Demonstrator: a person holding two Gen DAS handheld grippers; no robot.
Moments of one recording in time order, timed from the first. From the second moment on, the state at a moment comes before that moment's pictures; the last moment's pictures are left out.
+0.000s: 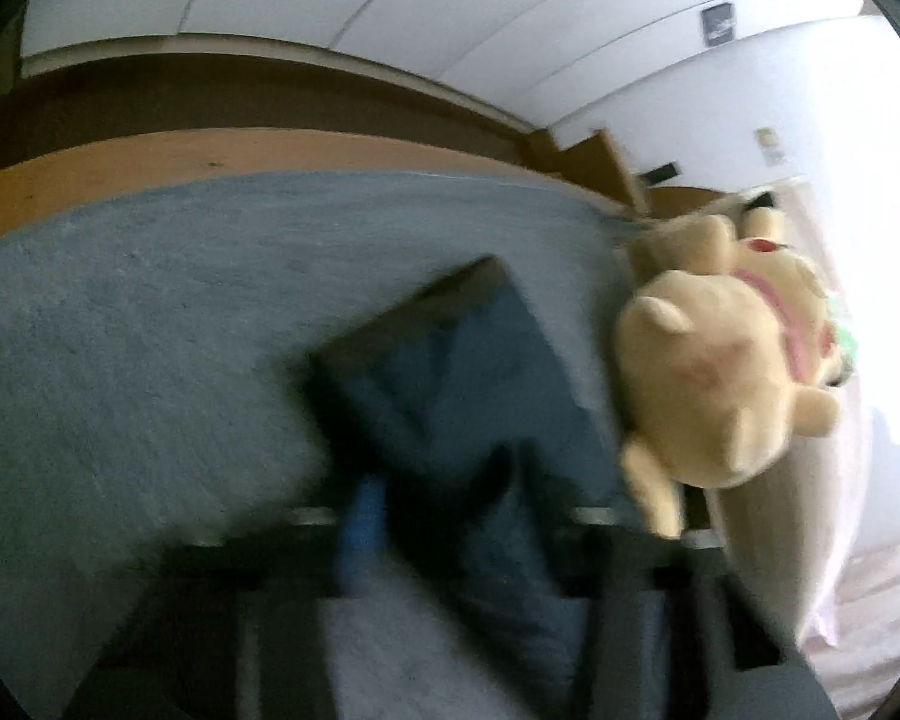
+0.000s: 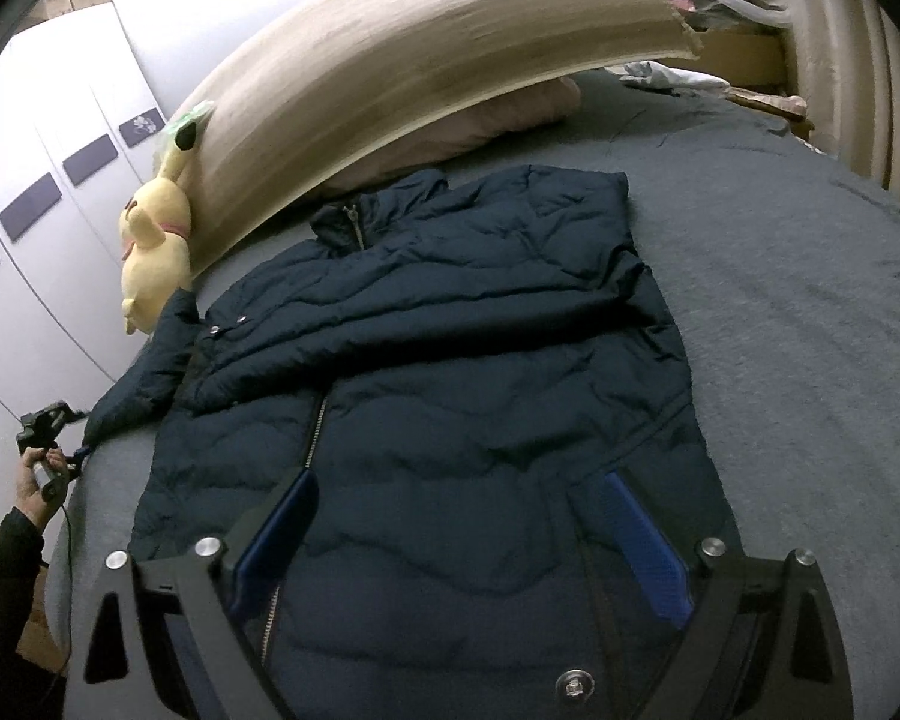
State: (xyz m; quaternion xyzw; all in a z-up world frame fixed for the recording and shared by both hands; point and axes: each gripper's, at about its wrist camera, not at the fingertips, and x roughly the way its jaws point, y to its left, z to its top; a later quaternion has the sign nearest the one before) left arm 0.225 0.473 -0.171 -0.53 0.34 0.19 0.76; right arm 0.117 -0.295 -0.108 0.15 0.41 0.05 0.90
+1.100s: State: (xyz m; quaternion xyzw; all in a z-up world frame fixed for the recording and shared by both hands) left arm 0.233 0.016 0.046 -0.10 0.25 -0.12 0.95; right arm 0.079 -0.364 -0.097 0.25 0.34 0.03 0.91
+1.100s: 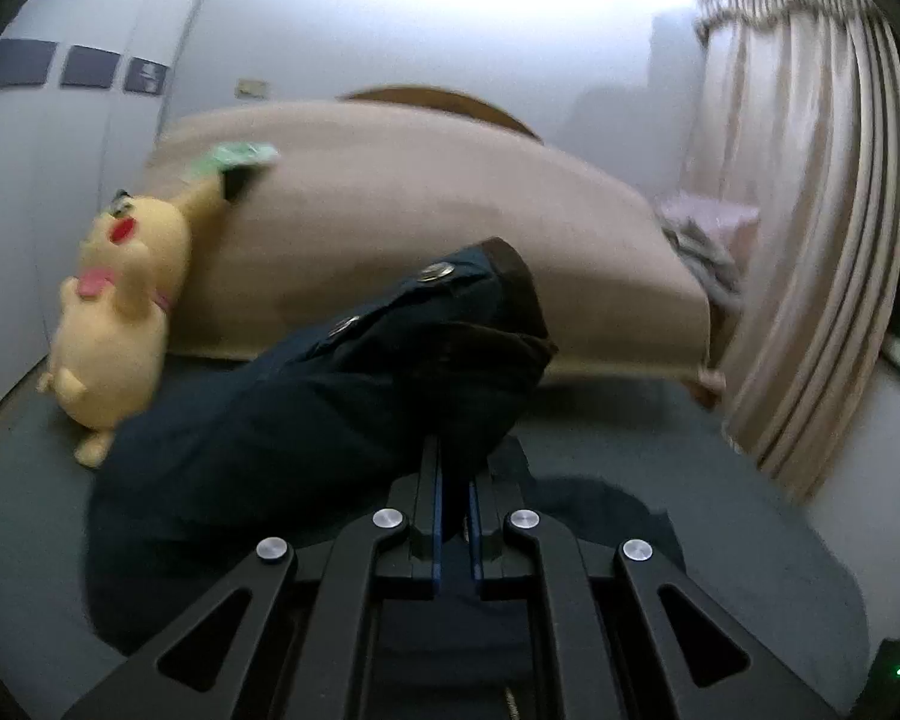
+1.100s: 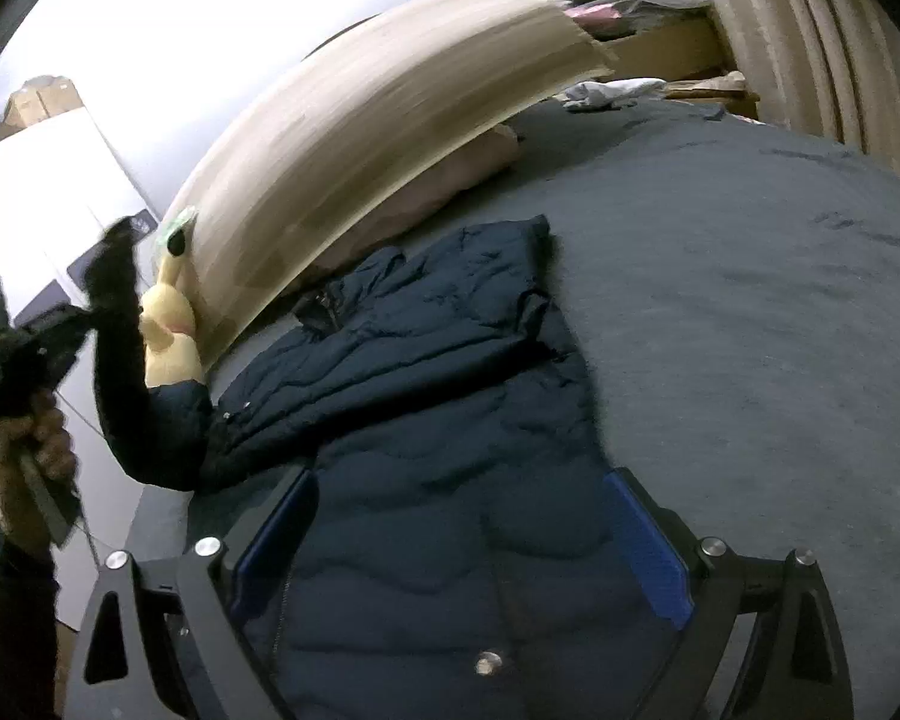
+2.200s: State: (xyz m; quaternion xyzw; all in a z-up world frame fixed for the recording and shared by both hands) left arm 0.155 0.182 -0.032 -0.26 0.30 -0.02 0.92; right arm 0.220 -0.273 -0.102 0.47 0.40 0.24 0.75
